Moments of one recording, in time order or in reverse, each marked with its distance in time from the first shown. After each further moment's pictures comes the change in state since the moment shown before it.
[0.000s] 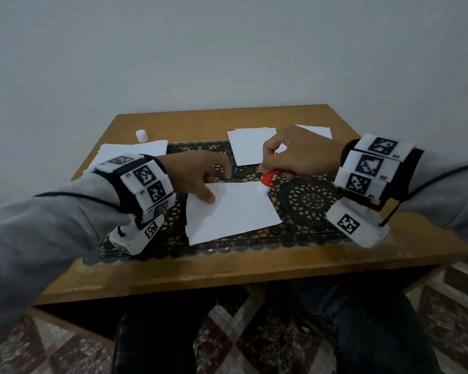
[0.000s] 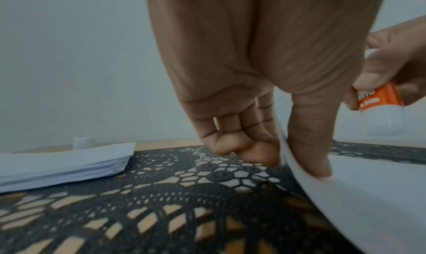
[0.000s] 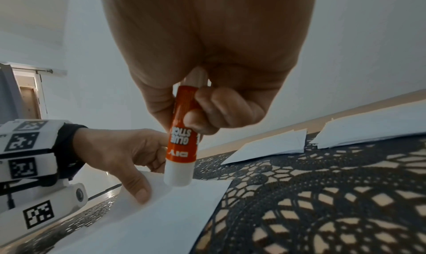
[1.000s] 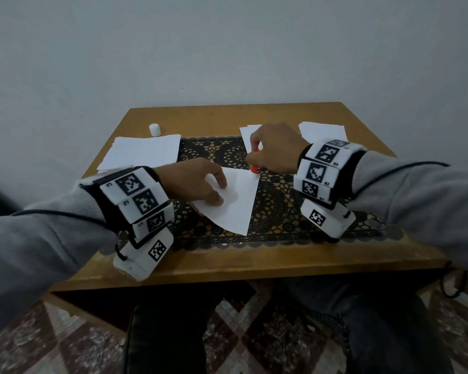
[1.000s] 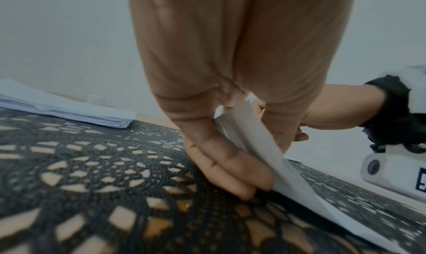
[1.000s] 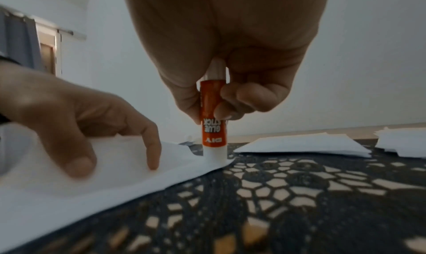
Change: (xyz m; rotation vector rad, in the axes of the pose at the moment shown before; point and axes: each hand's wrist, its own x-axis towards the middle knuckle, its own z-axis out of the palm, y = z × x) left_hand -0.027 -0.005 0.017 -0.112 0.081 -0.205; right_hand 0.049 -0.020 0.037 -0.360 0.219 0.004
